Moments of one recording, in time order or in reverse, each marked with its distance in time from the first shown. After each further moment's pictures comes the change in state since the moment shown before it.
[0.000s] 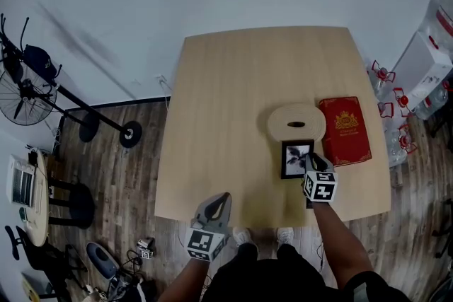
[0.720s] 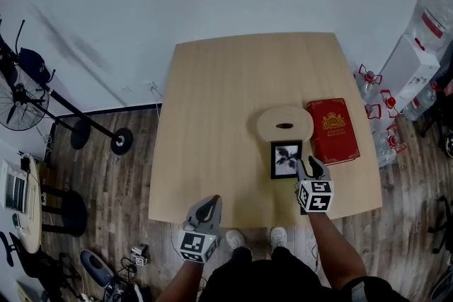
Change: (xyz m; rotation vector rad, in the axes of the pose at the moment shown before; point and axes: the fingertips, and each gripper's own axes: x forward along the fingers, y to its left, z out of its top) left arm -0.017 0.001 -0.004 -0.025 0.006 0.009; right arm -0.055 0.016 0.028 -0.028 -0.117 0.018
